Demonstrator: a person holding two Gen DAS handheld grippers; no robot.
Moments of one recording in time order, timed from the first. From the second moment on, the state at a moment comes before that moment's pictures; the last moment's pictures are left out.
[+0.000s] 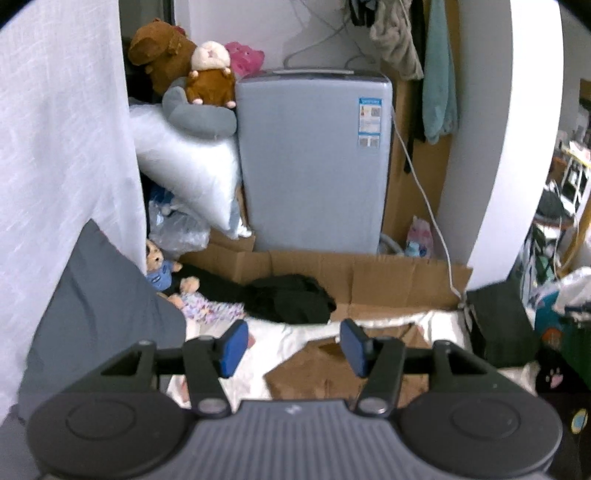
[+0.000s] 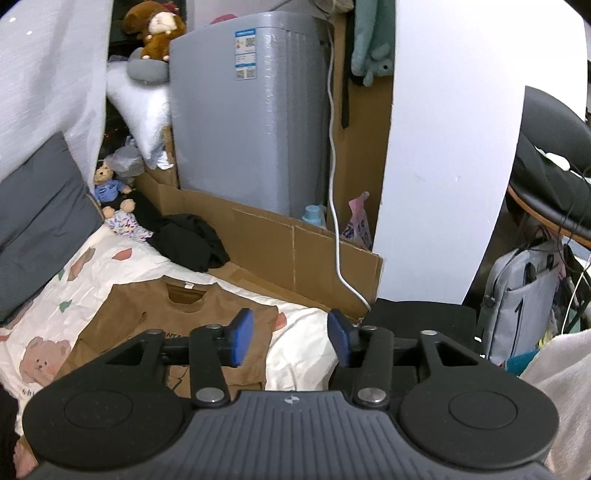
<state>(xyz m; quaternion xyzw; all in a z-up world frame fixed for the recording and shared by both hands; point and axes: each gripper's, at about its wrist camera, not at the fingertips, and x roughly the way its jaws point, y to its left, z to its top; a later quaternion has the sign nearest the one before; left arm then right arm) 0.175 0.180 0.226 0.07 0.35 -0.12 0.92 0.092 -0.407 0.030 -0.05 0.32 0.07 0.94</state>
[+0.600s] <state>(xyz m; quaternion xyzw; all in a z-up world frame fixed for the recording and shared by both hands) 0.084 0.216 0.046 -0.01 0.45 -0.15 0.88 0.033 -0.396 -0.039 -0.03 0.39 0.10 0.91</state>
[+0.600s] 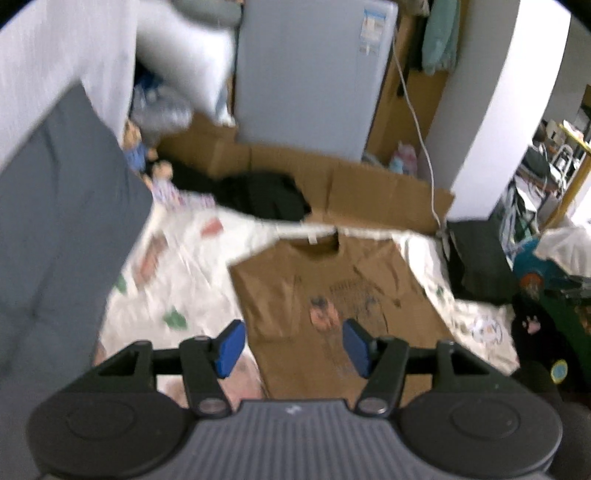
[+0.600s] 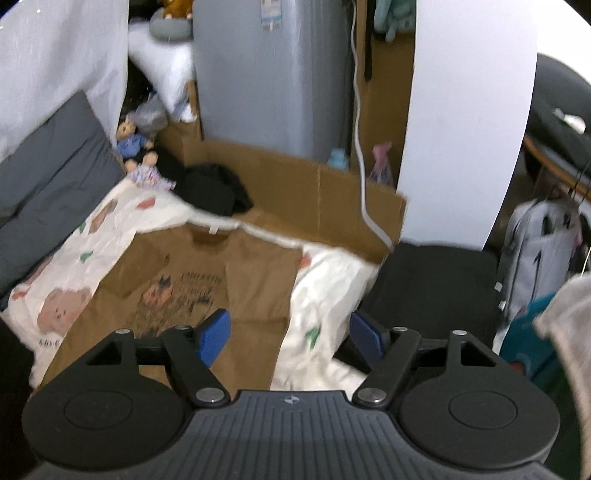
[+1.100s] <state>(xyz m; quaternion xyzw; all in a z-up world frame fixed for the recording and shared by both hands) 0.053 0.222 -0.110 -0.11 0.53 -0.15 0.83 0.003 -0.379 -0.137 0.00 0.49 0.11 0.86</state>
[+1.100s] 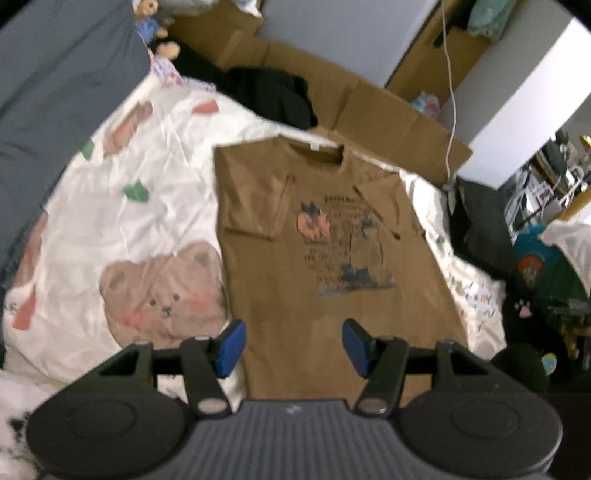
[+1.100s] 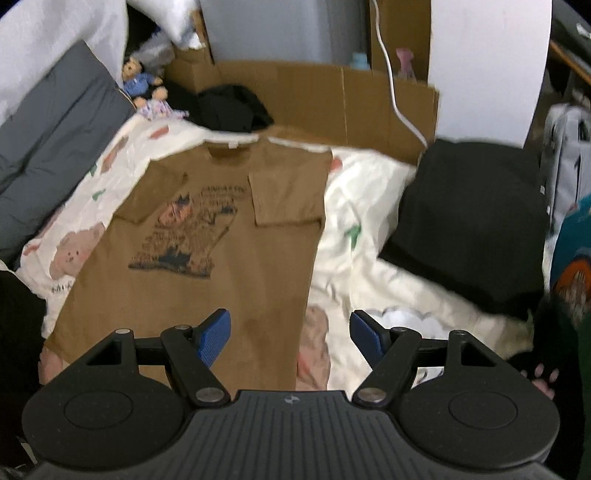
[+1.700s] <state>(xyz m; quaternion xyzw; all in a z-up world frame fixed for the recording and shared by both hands) 0.056 0.209 -0.212 -0.13 0.60 -0.15 0.78 0.025 -0.360 -0.213 -0.01 0.60 0.12 0.79</state>
